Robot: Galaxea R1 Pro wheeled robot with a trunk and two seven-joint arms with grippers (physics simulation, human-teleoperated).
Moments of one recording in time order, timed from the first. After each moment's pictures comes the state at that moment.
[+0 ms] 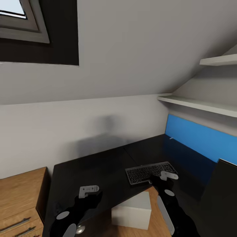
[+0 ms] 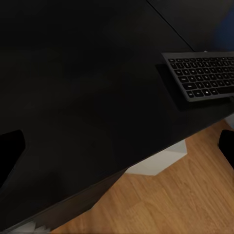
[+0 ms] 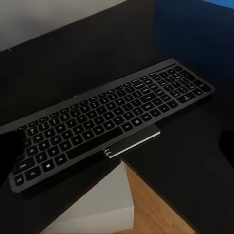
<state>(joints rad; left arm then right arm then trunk) -0.09 0.10 -0.39 -1.58 0.53 0.50 0.36 -0.34 0.06 0.06 -1.14 -0.18 0.28 -0.38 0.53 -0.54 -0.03</state>
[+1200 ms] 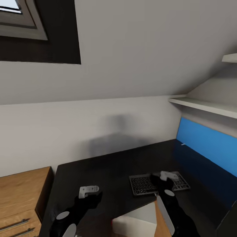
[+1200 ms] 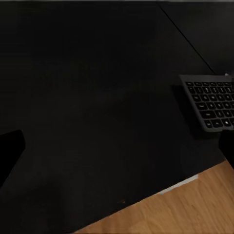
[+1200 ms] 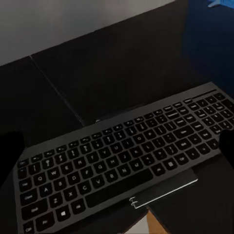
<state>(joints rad) -0.09 0.11 -0.40 -1.58 0.53 0.51 0.36 -0.34 0.06 0.06 -1.14 -0.17 0.28 -0.38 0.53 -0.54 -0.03</state>
